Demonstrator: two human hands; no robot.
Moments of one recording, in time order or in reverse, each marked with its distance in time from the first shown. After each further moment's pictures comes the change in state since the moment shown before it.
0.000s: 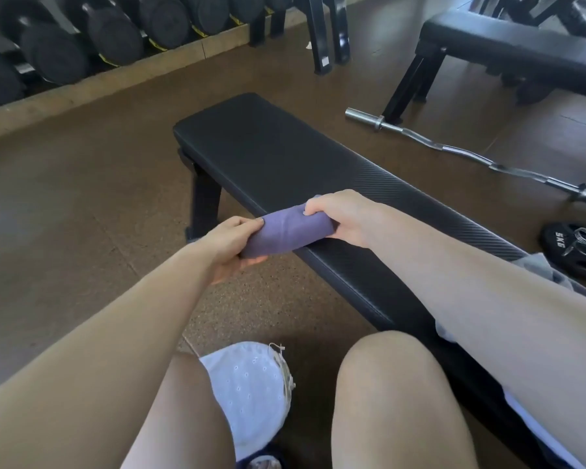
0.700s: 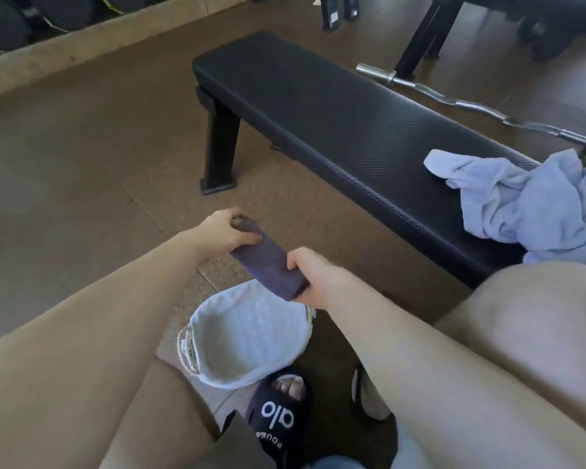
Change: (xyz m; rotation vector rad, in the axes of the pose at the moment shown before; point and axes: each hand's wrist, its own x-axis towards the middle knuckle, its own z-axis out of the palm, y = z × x) left_hand -0.058 -0.109 -0.065 0.649 0.115 0.174; right_hand -0.083 0.181 0.137 0.370 -0.152 0.428
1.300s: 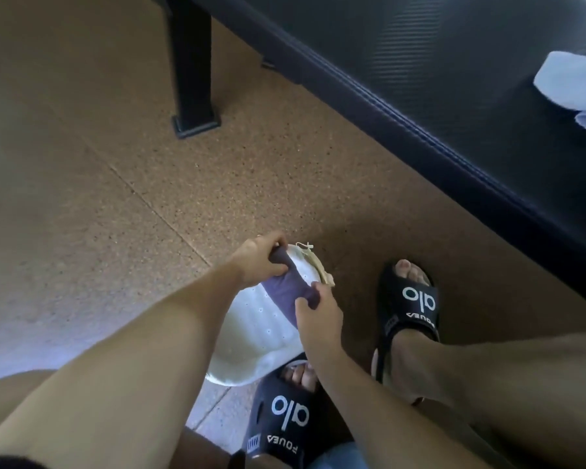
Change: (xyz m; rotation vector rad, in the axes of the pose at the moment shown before) left_hand 0.077 -0.109 0.122 0.282 -0.292 0.058; right_hand 0.106 0.127 -0.020 -0.401 0.436 -0.270
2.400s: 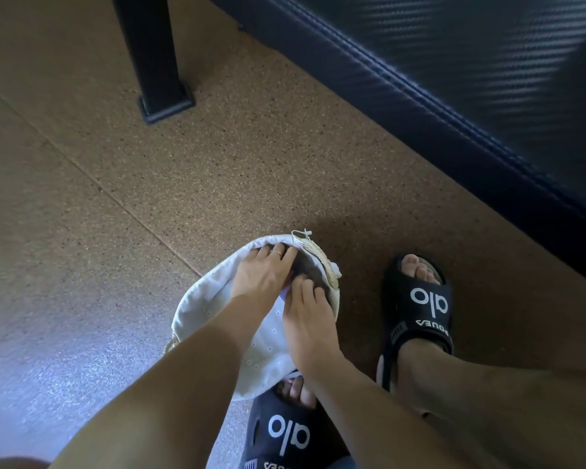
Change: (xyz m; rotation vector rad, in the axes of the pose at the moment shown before) left_hand 0.034 -0.014 0.068 0.815 0.217 0.265; right_hand 0.053 0.038 0.032 -1.369 0.103 -0.715
